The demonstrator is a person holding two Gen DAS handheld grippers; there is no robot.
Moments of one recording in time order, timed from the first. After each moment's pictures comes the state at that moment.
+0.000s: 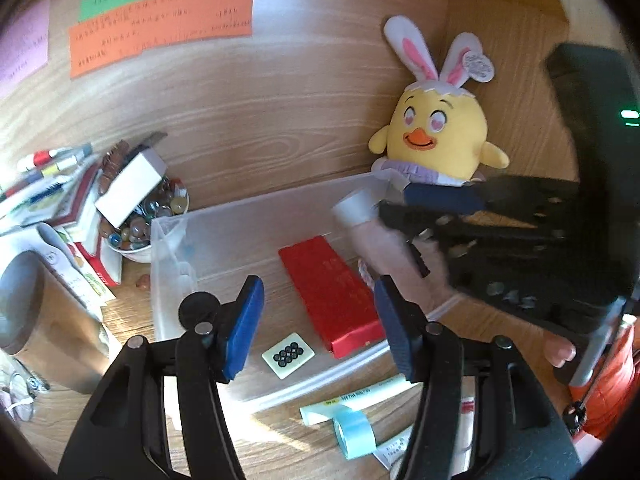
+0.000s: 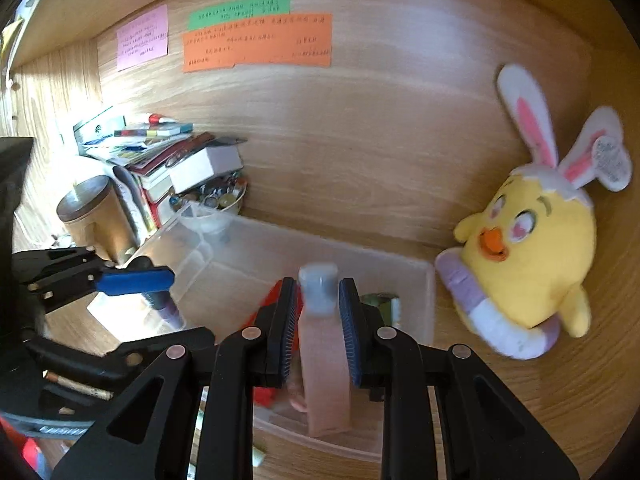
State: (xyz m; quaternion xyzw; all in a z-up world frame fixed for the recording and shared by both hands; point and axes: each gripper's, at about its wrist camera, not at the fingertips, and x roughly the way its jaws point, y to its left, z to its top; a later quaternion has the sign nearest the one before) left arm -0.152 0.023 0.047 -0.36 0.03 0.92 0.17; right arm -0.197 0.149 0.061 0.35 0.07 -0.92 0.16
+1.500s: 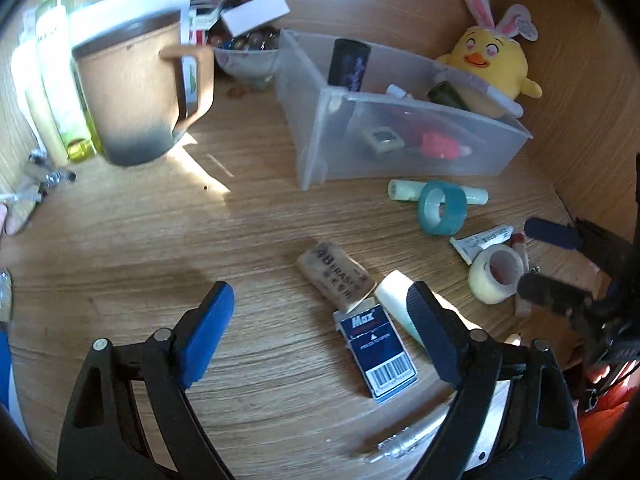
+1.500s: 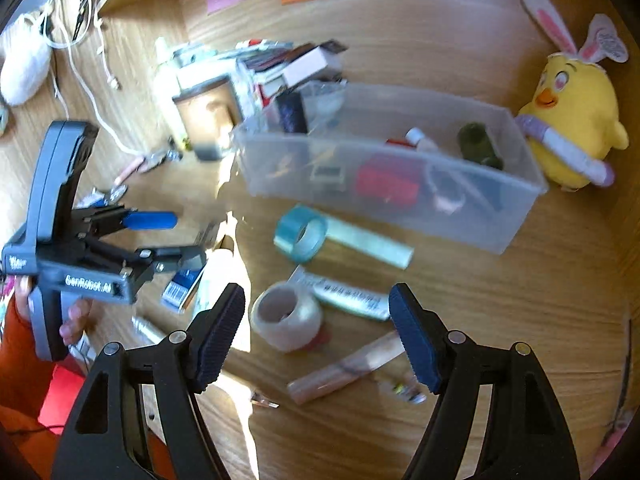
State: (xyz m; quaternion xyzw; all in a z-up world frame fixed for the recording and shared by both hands) left arm -0.045 -0.071 -0.038 -0.46 -0.05 0.88 0.10; right arm -0.048 0.126 -0.010 0.40 0.05 -0.88 0.25
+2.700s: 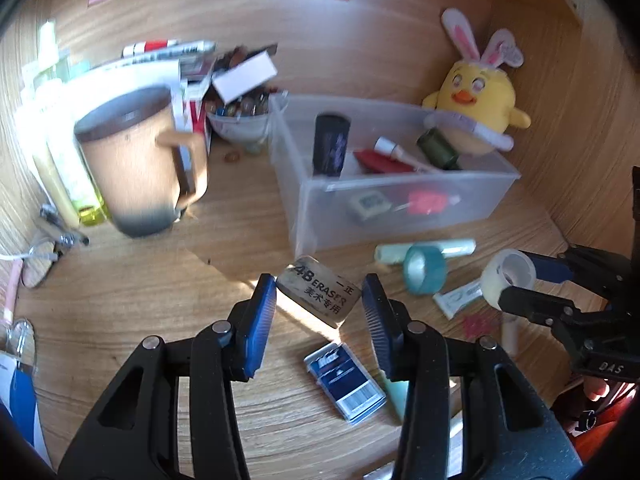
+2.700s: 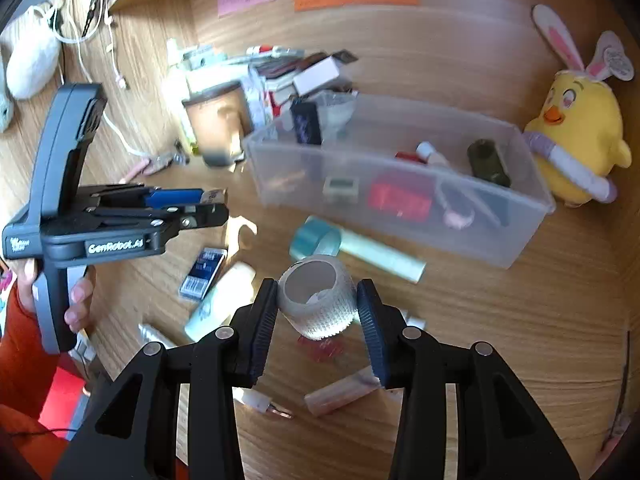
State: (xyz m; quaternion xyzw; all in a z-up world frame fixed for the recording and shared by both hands) left arm -0.052 -0.058 -0.001 -0.38 -0.03 0.92 0.10; right arm -0.050 0.124 0.005 0.37 0.04 -0.90 0.25
